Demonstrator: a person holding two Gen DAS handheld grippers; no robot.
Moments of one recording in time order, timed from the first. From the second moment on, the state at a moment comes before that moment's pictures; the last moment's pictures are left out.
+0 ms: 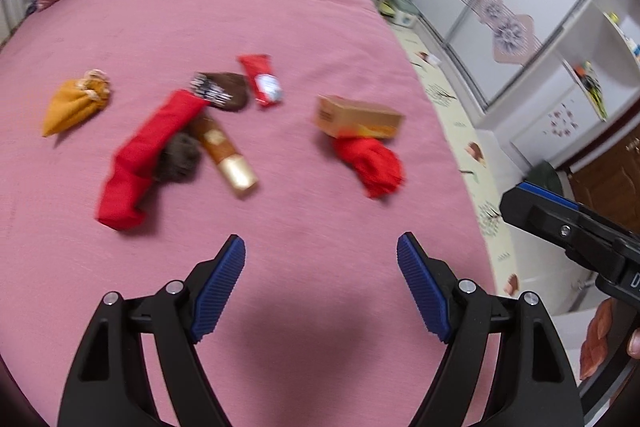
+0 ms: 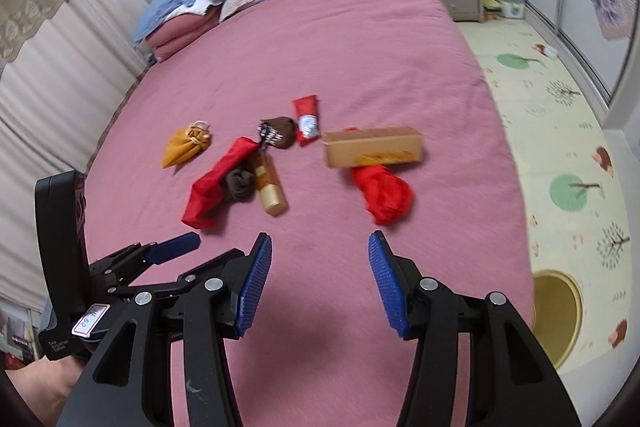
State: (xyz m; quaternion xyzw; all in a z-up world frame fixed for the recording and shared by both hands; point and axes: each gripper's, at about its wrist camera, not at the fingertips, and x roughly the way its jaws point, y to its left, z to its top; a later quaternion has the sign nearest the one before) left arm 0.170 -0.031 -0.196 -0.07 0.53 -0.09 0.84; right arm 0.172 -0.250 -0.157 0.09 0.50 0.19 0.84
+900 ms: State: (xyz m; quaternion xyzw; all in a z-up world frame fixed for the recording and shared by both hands) left arm 0.246 0.116 -0.307 -0.03 0.55 -0.03 0.84; right arm 0.260 -0.098 -0.276 0.02 0.52 0.23 0.82
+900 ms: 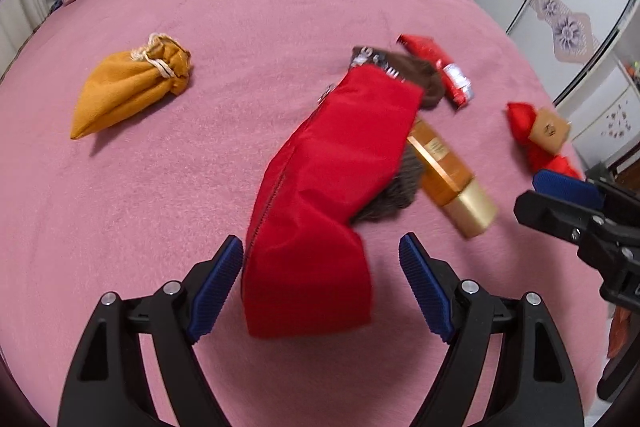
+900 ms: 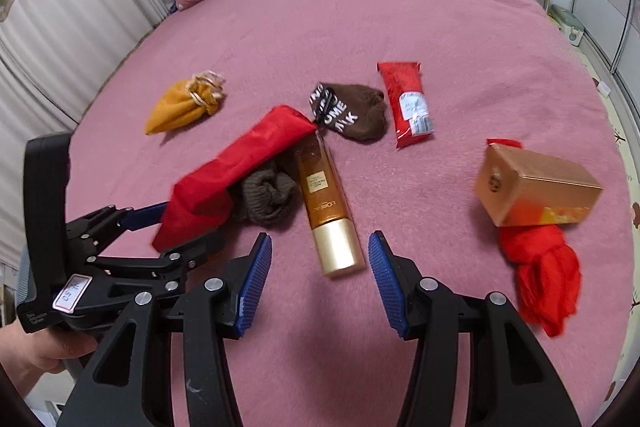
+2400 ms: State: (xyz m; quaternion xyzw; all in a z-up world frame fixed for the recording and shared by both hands) left arm 0.133 0.133 -0.310 -0.20 0.52 0.00 0.83; right arm 0.185 -0.135 -0.298 0.06 0.56 0.19 0.80
